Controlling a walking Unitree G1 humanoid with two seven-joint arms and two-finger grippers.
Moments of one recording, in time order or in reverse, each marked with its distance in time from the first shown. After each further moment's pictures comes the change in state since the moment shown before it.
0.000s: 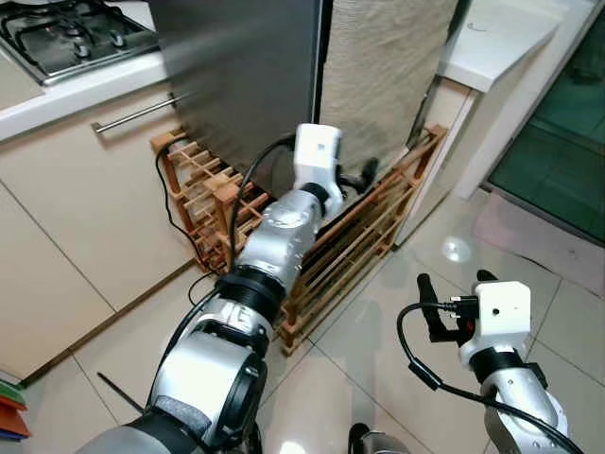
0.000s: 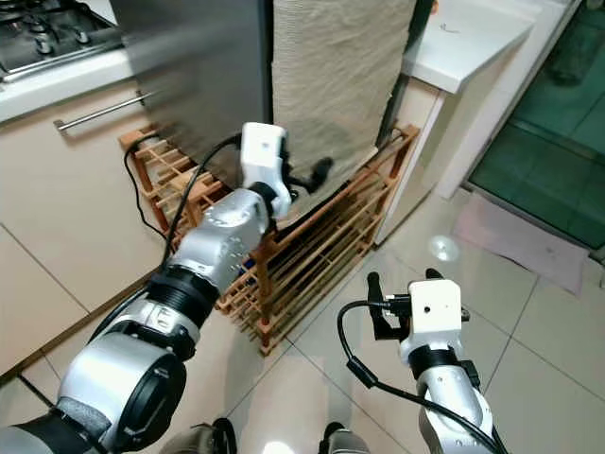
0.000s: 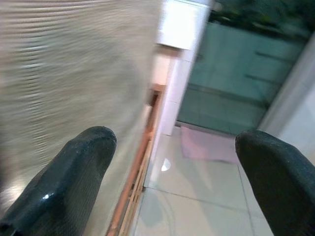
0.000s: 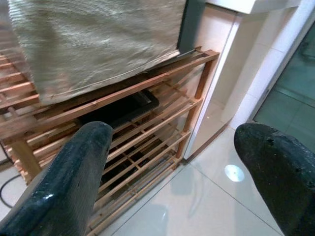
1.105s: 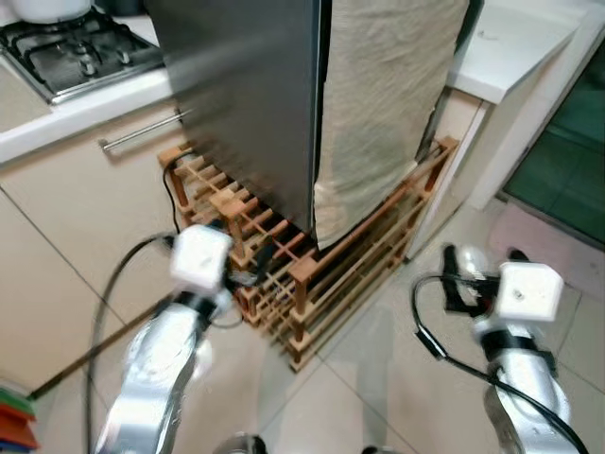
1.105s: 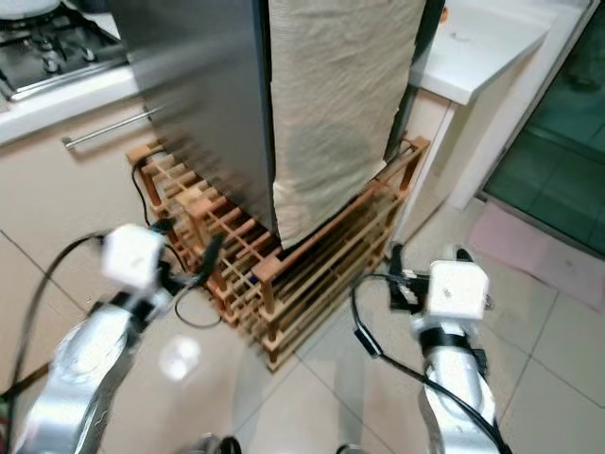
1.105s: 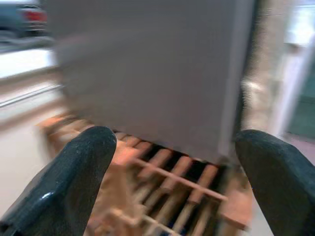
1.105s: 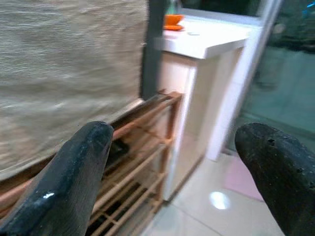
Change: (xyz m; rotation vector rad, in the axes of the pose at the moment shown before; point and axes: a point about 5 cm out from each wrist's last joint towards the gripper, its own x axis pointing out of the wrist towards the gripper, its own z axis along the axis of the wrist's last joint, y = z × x) left arm -0.196 0.060 -0.041 0.137 -0.081 0.381; right arm -0.003 -0.020 0.011 0.007 -0.122 -0.227
